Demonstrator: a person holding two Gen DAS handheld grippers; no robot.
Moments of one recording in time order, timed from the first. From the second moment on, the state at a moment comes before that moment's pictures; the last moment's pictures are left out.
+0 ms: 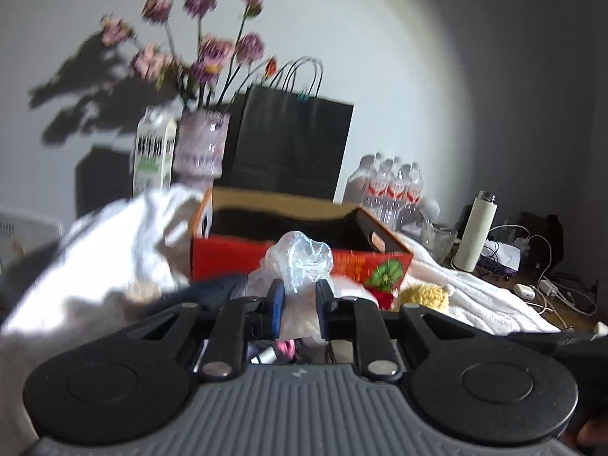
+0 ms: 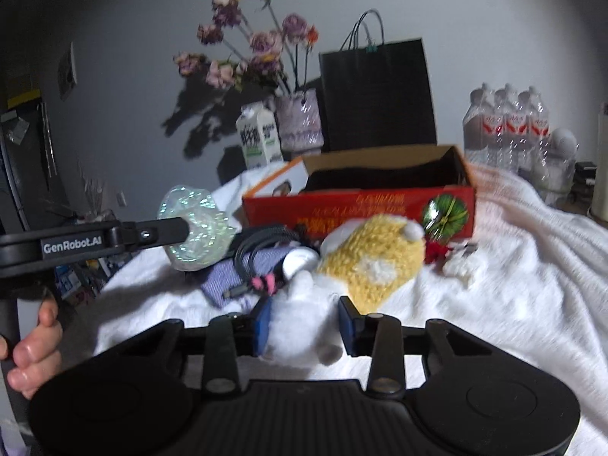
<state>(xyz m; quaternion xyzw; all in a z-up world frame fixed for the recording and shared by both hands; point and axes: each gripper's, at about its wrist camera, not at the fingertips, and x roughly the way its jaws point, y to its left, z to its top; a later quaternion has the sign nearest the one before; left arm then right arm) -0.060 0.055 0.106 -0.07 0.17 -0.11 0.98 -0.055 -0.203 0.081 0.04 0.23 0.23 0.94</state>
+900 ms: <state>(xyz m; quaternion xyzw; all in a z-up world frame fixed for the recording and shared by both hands) 0.020 0.068 0.141 -0.04 0.22 -0.16 0.96 0.021 -0.250 0.119 0.14 0.24 0.19 0.94</state>
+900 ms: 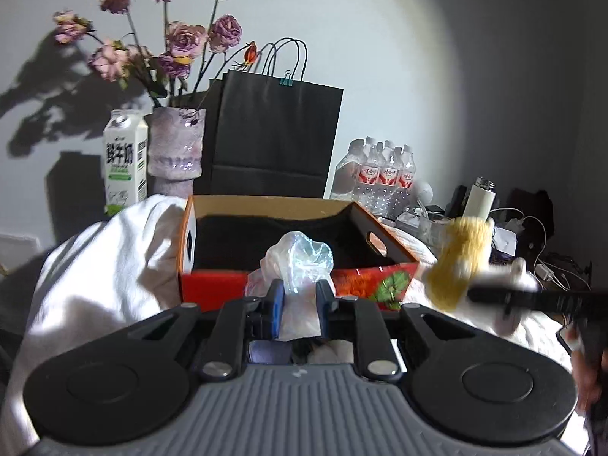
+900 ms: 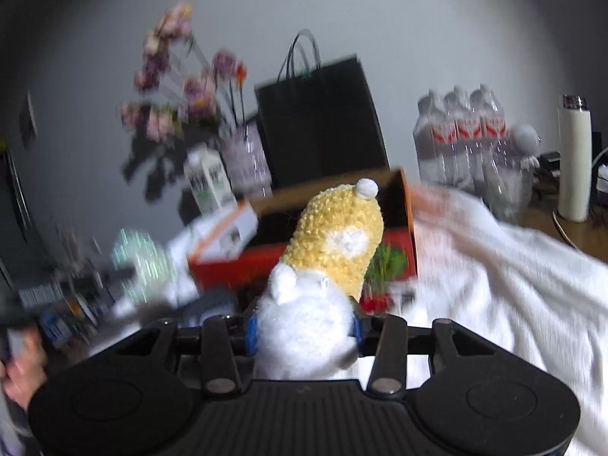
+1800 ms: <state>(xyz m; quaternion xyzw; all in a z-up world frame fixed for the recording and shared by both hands) 0.316 0.073 0.090 -0.04 0.38 -0.08 0.92 0.338 -0.203 0.073 0.29 0.46 0.03 0.84</state>
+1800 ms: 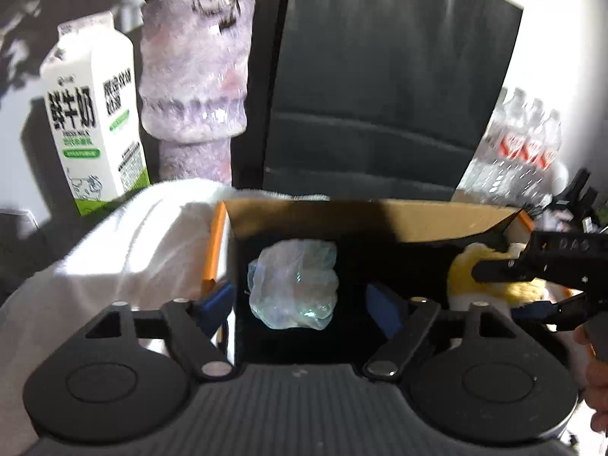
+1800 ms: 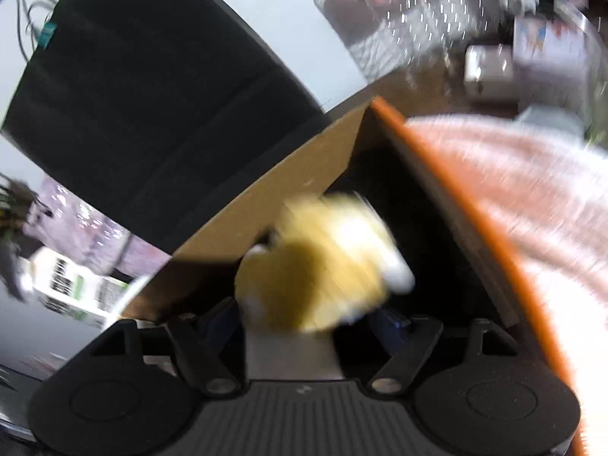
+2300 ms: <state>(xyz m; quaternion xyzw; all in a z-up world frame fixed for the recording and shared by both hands) 0.220 0.082 0.161 -0.04 0.37 -0.03 0.93 0.243 -0.222 0.171 0.16 0.40 0.08 0.90</state>
